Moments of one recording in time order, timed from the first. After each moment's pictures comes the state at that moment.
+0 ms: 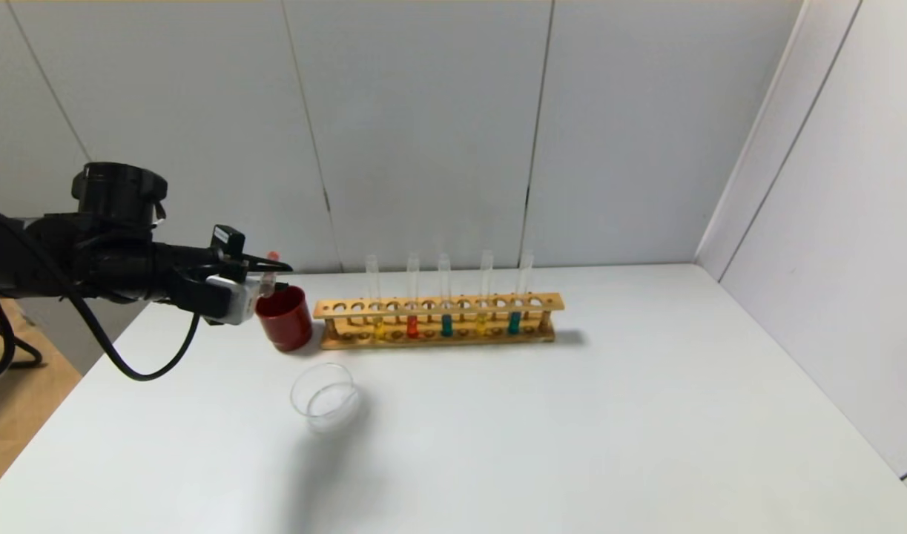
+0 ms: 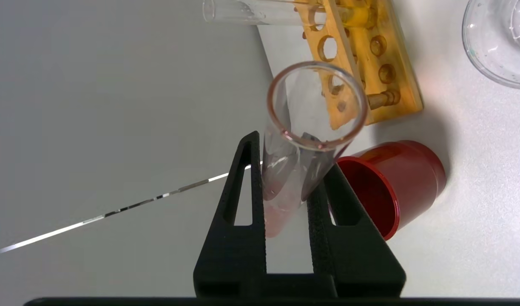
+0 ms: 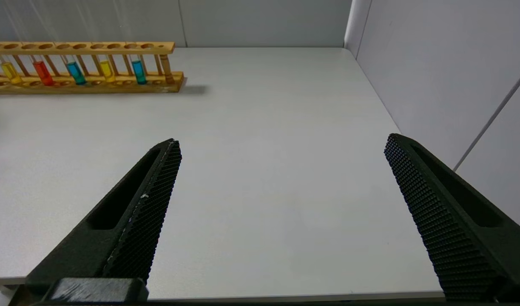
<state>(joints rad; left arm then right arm) 0.05 1.85 -1.19 -0.03 -0.70 1.94 0.00 0.00 0.00 0.00 0.00 0.00</state>
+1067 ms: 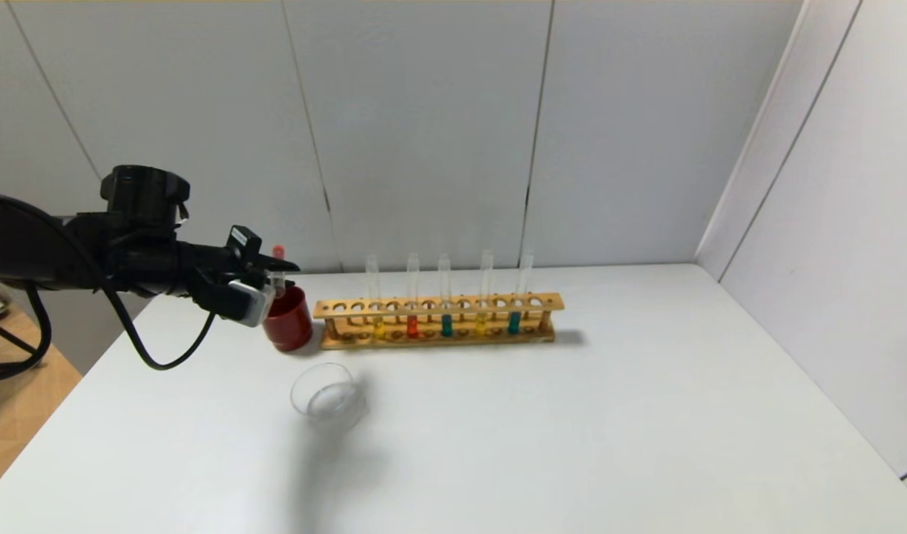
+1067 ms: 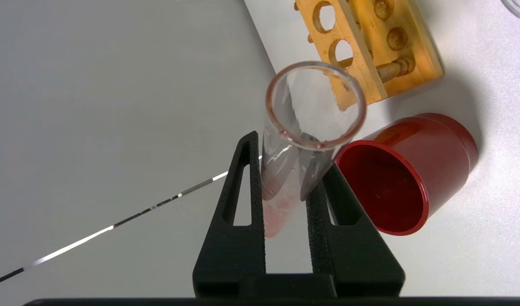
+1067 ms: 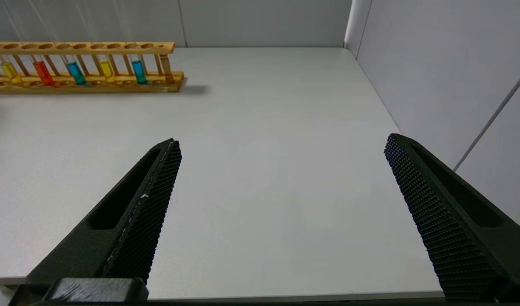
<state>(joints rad) 0.04 1.93 -1.27 -0.03 -0.64 2.04 0.00 0.00 0.00 0.00 0.00 0.00</state>
